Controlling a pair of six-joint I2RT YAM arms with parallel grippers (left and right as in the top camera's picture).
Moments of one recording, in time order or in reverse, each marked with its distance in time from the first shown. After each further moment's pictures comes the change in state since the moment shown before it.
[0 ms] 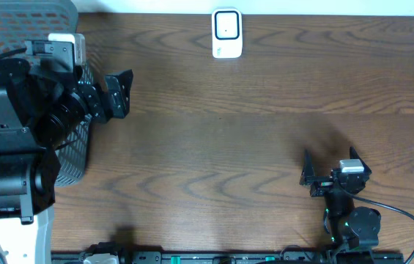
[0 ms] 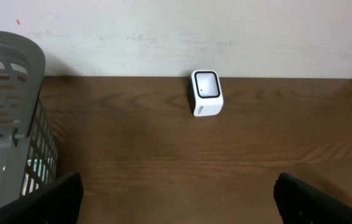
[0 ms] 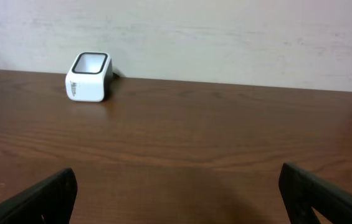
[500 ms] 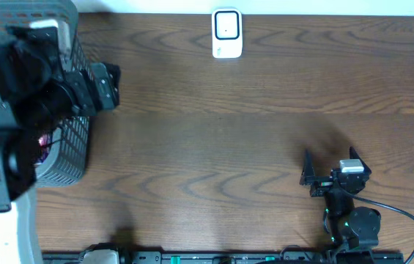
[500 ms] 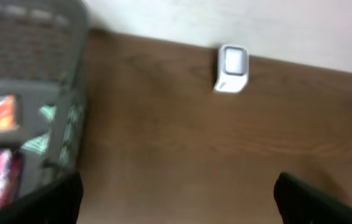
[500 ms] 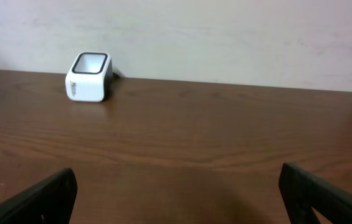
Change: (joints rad) left arm 0.000 0.182 0.399 -0.402 -0.124 -0.081; right arm 0.000 0.000 0.000 0.000 0.000 0.000
